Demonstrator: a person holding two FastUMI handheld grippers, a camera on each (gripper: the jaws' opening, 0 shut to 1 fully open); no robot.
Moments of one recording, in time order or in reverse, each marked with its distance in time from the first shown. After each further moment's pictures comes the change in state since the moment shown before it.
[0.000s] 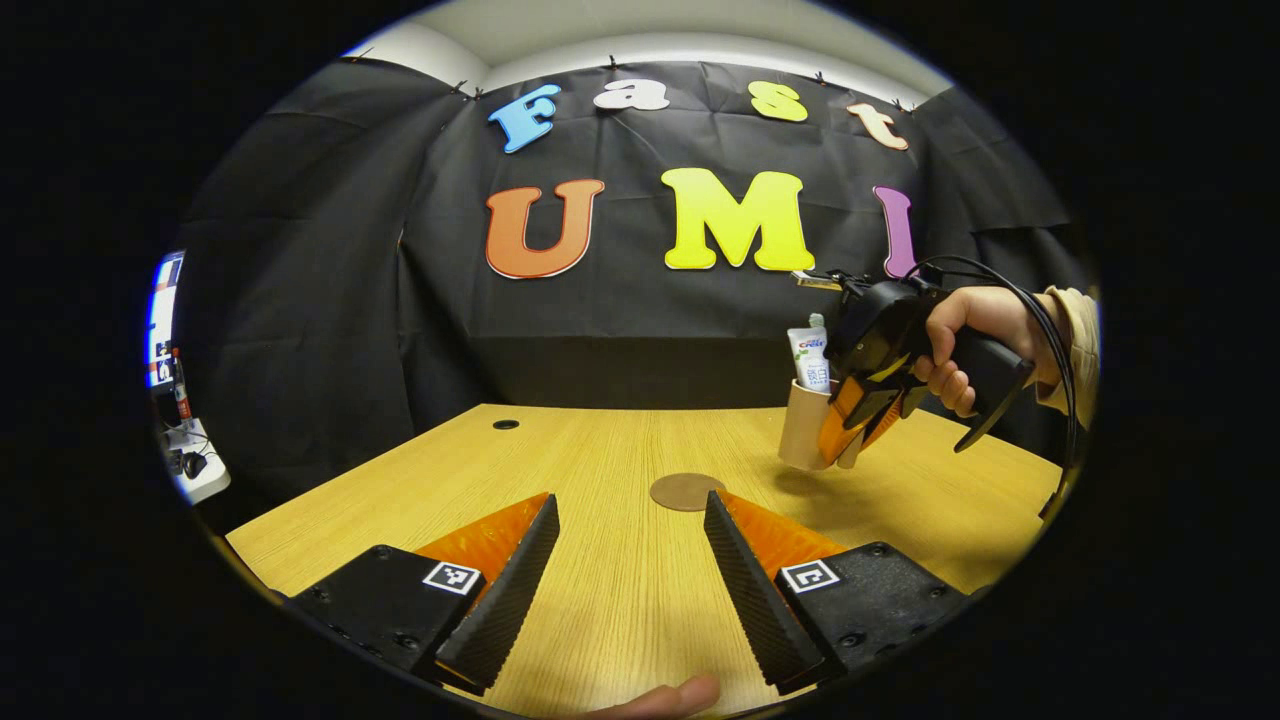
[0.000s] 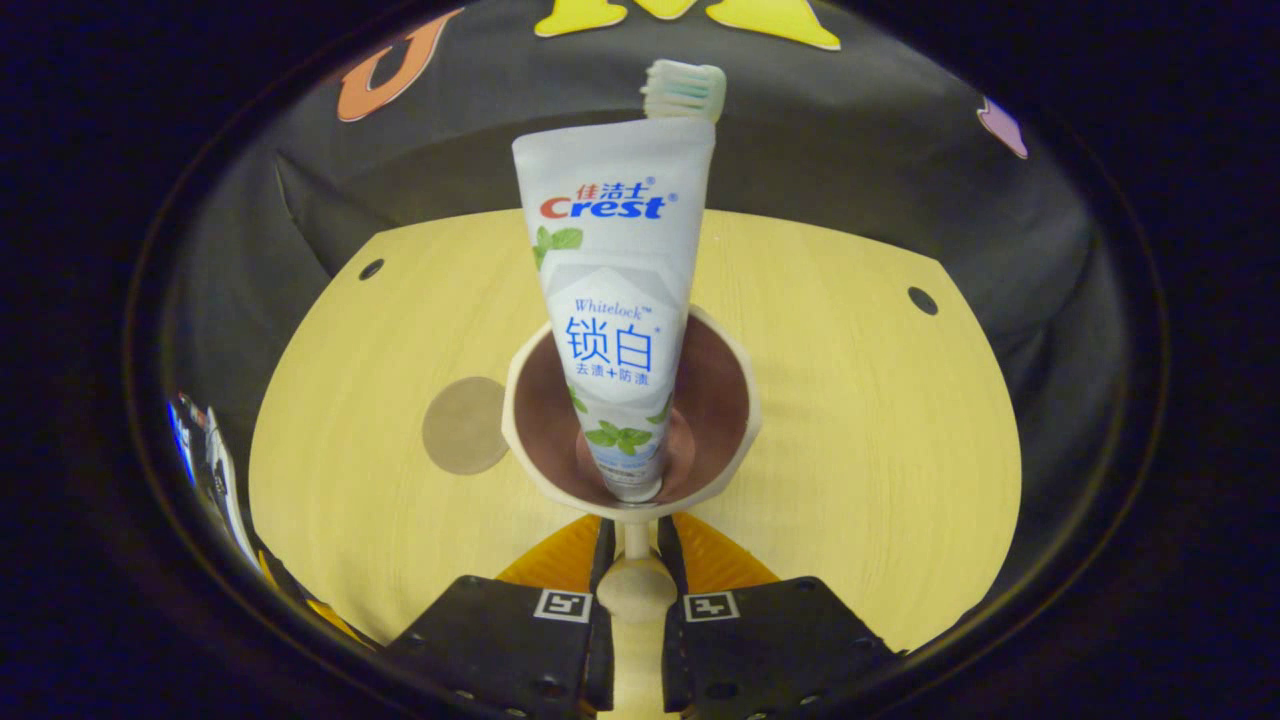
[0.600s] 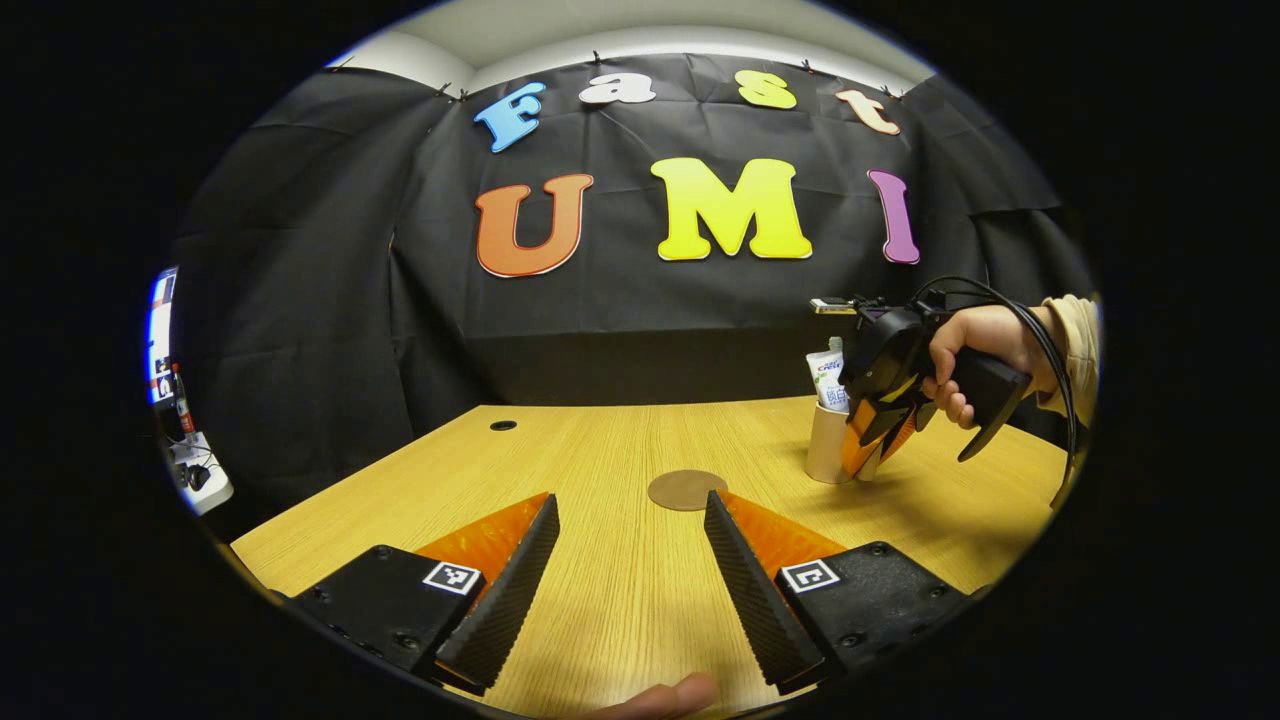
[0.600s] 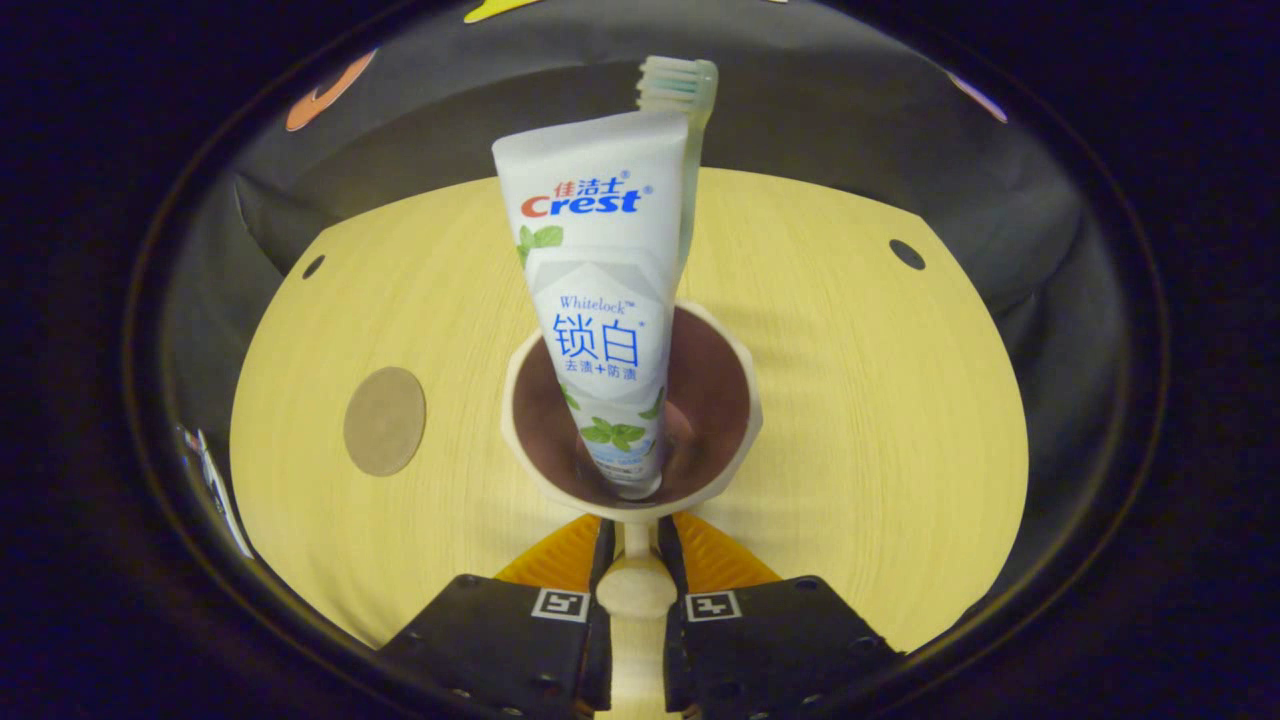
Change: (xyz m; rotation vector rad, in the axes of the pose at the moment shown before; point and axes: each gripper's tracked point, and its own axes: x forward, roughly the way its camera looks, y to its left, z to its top) left arm 0.014 -0.014 -0.005 0.046 0.017 0.005; right arm -0.007 0.001 -0.010 0.086 0.092 -0.056
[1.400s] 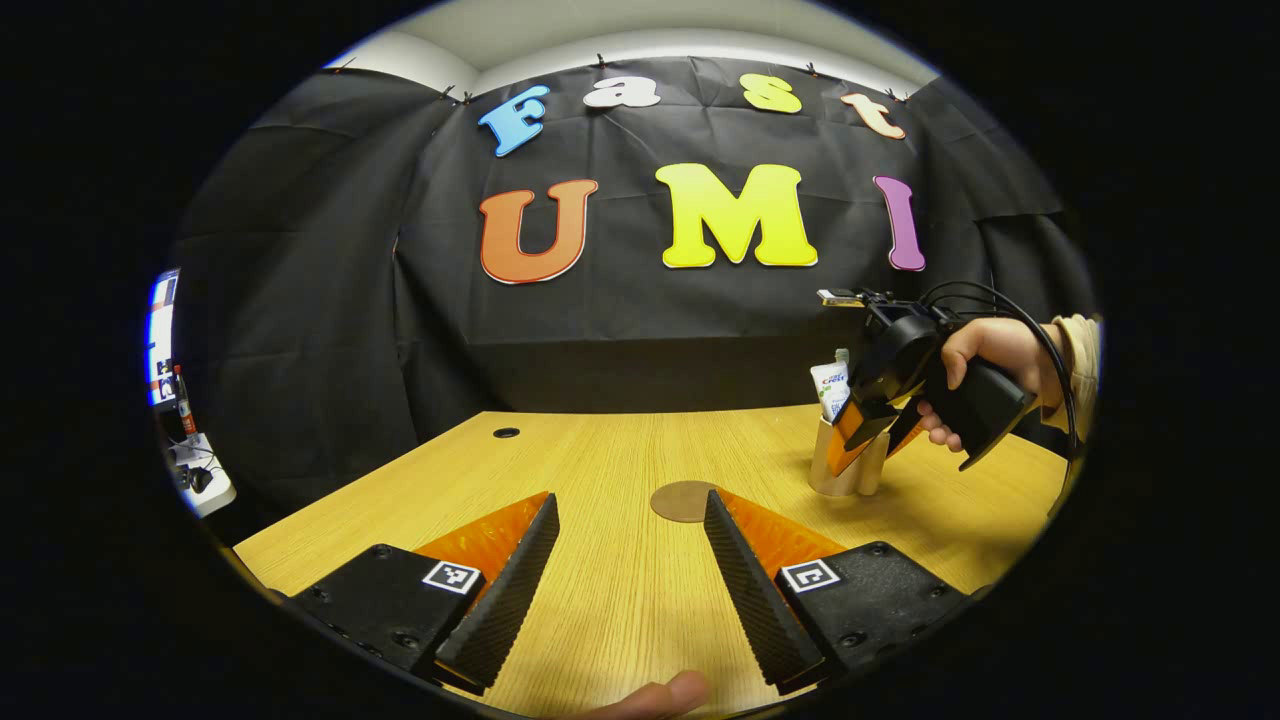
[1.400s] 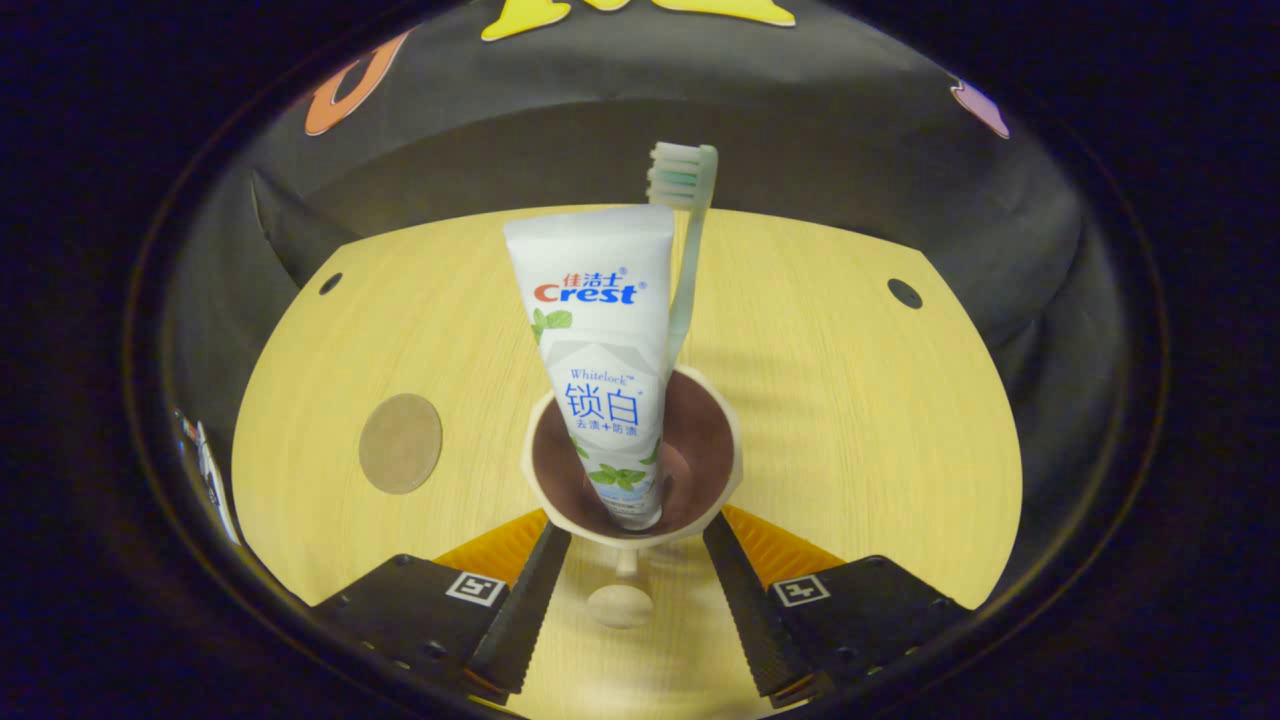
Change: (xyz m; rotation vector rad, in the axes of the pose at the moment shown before) left arm 0.004 0.001 0.012 -0.010 -0.015 0.009; right arm -0.004 -0.002 0.016 -0.040 -0.086 0.004
